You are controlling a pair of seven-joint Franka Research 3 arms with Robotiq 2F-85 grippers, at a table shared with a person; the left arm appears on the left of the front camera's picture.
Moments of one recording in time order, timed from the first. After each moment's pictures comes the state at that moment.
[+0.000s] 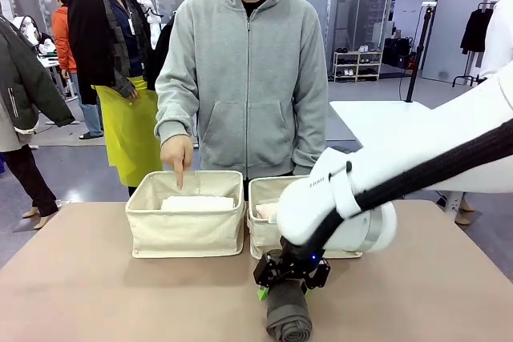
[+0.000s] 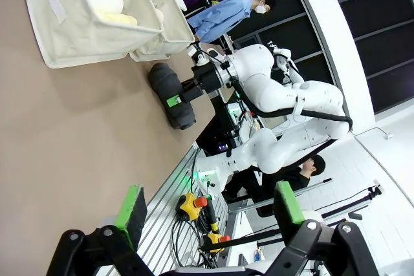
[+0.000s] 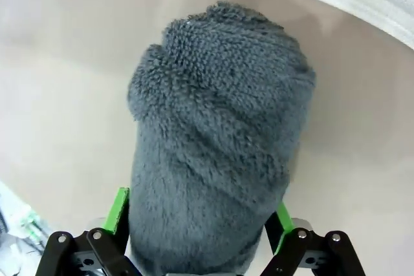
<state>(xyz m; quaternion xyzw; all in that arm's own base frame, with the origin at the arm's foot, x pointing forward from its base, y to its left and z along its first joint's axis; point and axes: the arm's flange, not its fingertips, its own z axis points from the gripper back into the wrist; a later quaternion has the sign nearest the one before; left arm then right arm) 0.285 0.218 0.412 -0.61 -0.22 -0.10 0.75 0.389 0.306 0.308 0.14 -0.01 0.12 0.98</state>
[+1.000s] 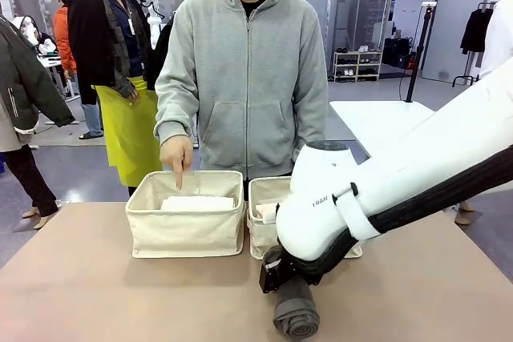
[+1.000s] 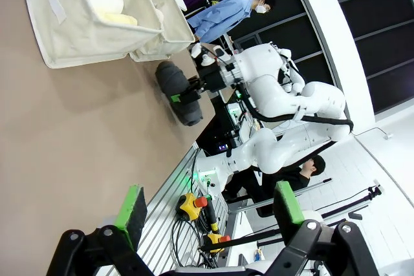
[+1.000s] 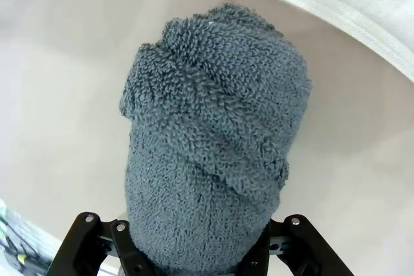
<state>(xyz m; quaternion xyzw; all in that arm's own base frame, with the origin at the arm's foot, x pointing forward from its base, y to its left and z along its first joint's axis) 0.285 0.218 0.412 -0.61 -0.22 -0.10 0.75 0.382 0.314 0.338 0.07 -0.02 0.16 0.98</state>
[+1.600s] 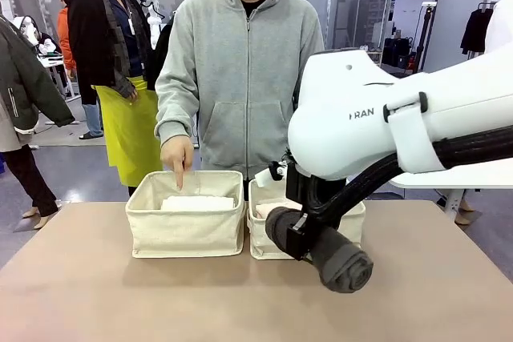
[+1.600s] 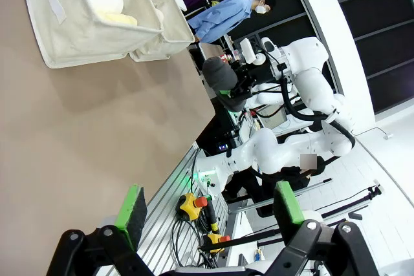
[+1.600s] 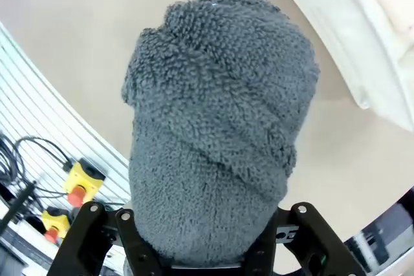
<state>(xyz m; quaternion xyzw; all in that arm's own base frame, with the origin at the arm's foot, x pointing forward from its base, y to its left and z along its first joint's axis) 0.285 0.218 0.412 -0.61 -0.22 -0.10 0.75 0.351 0.294 0.467 0.01 -0.01 0.41 0.91</state>
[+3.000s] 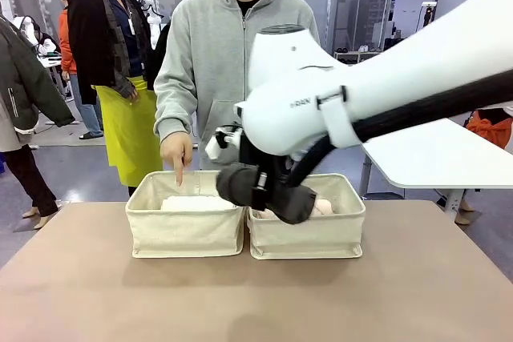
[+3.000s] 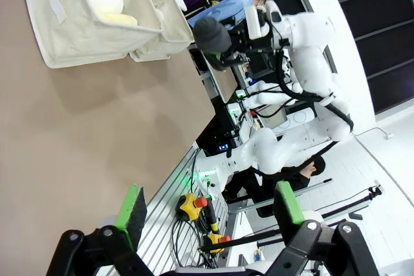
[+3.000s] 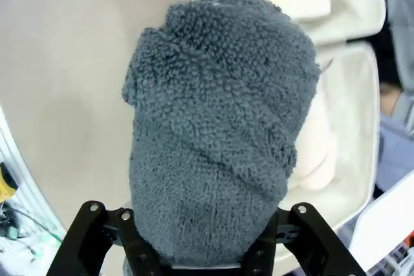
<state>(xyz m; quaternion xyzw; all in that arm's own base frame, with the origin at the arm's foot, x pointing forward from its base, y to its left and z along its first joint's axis) 0.285 0.218 0.412 -0.61 -0.22 -0.10 0.75 0.443 0.384 0.498 -0.05 -0.12 0.61 0.78</state>
